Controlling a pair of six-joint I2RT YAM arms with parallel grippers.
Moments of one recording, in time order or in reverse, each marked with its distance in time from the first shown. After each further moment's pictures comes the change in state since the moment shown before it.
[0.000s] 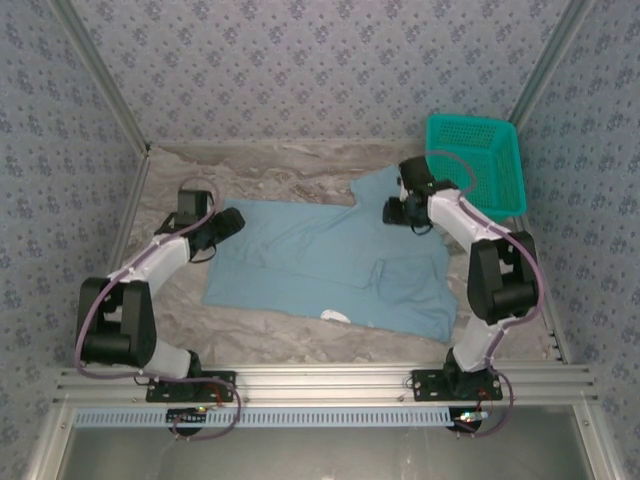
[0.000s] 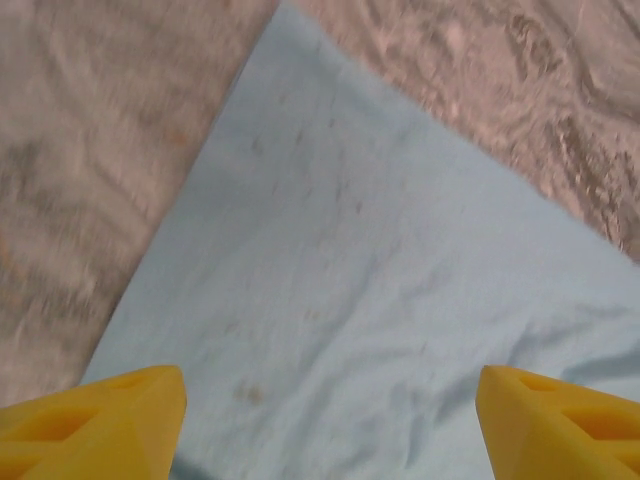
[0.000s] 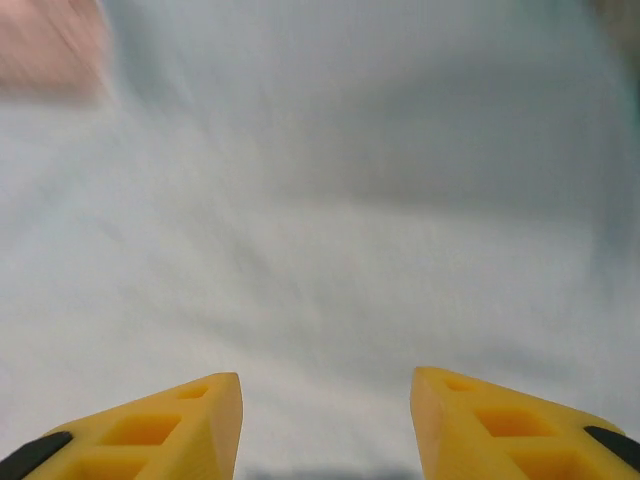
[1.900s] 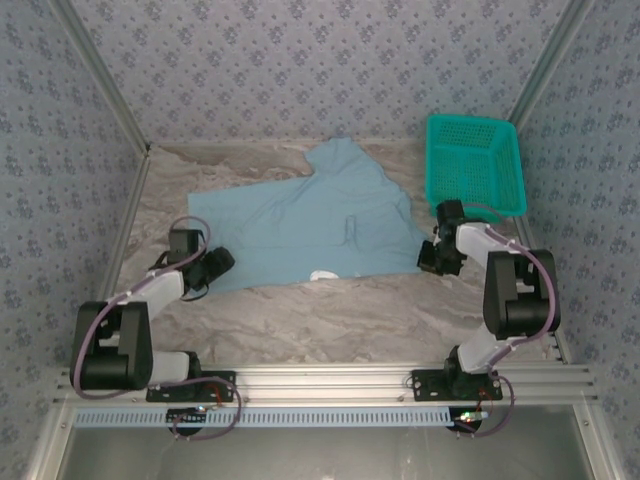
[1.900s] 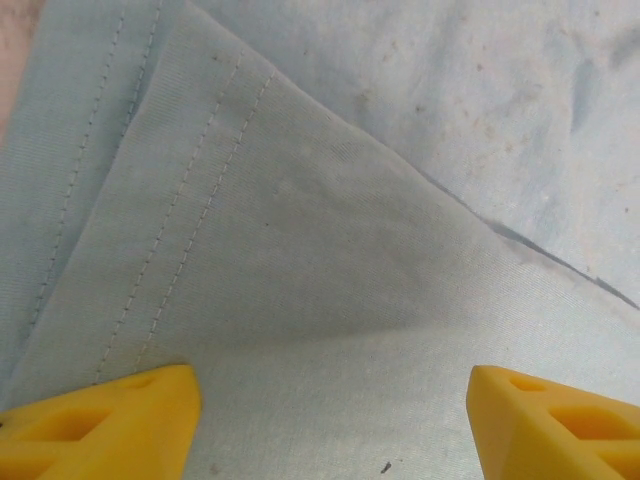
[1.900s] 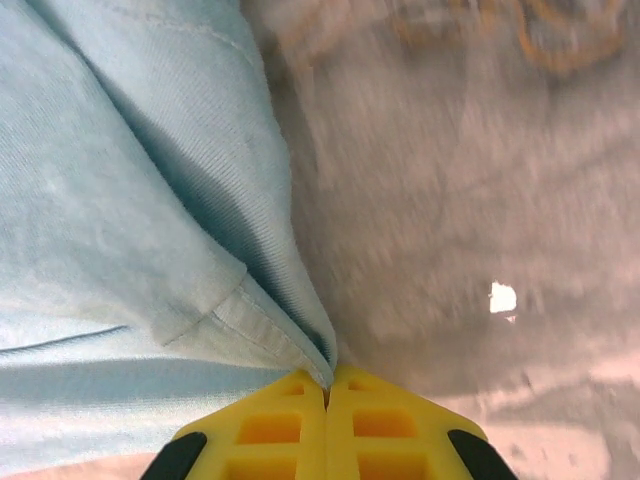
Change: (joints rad) left arm 0.075 -0.188 -0.384 0.037 0.022 -0.041; right arm -0.217 -0.196 -0.487 -0.058 -0.075 0.051
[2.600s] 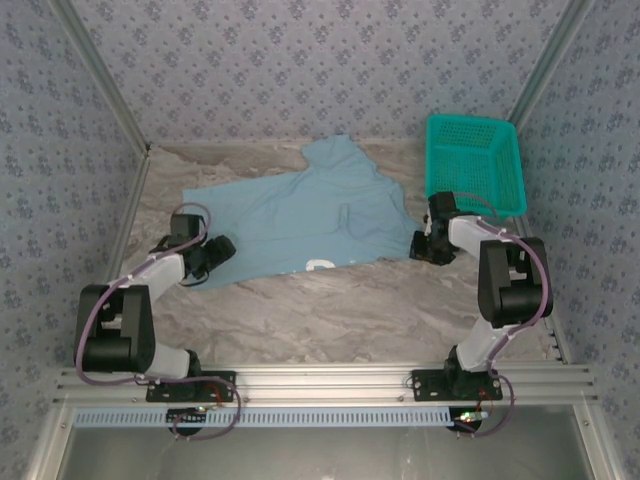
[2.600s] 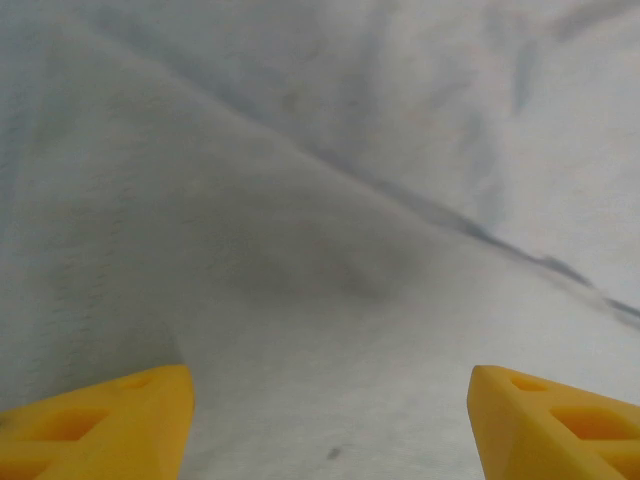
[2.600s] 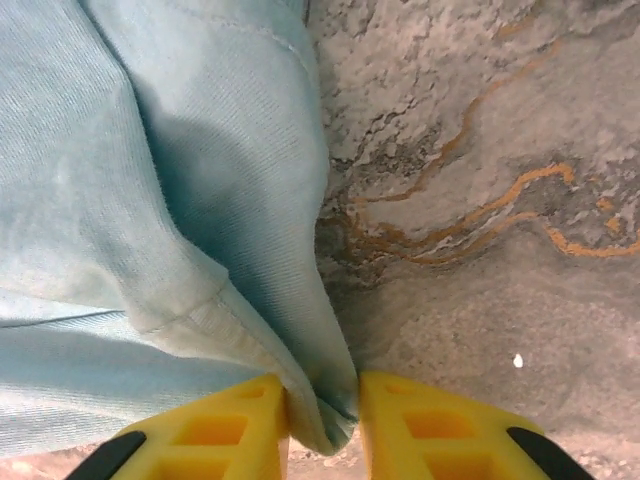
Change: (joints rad) left arm 0.014 0.124 0.150 -0.063 0.005 0.022; right arm 0.031 0.119 0.103 0.109 -0.034 -0.042
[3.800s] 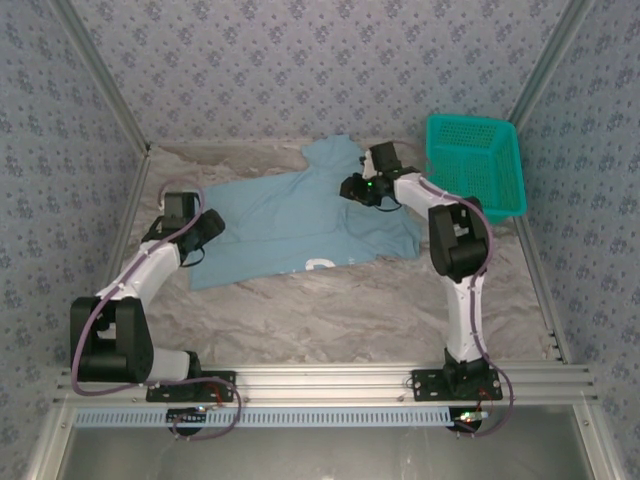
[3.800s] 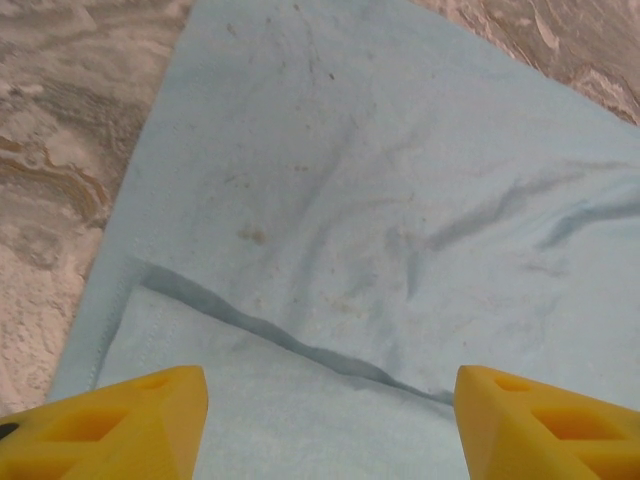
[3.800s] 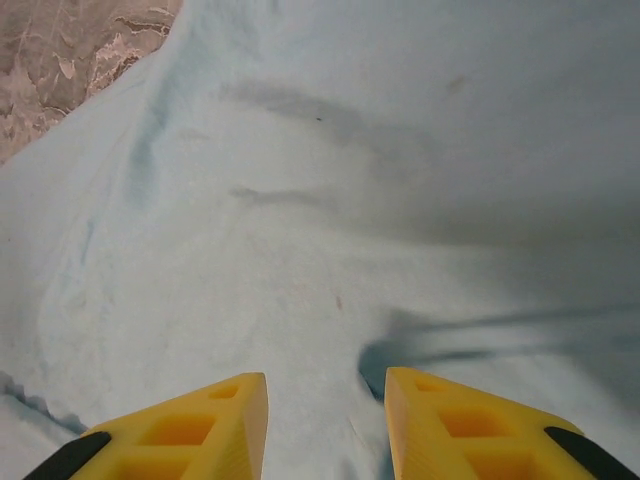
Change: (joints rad) left arm -0.031 -0.062 0.174 -0.052 -0.160 0.000; right arm 0.233 0.447 0.663 0.190 -0.306 0.194
